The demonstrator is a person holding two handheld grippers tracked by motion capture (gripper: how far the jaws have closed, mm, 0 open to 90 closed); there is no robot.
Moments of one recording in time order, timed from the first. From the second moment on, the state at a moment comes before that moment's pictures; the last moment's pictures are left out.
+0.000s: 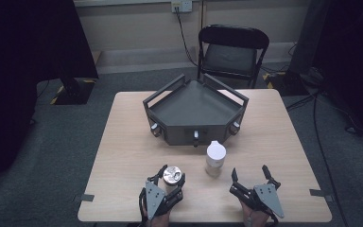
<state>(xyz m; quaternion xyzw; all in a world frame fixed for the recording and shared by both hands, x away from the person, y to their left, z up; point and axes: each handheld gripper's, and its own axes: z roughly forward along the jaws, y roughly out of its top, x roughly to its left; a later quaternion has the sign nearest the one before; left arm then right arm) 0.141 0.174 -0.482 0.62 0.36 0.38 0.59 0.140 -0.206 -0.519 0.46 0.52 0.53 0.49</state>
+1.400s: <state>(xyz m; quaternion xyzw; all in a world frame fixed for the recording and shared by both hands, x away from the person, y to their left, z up) 0.192 0.190 -0.434 0.64 0.32 0.37 0.60 0.140 -0.205 -0.519 0.47 0.52 0.53 0.49</state>
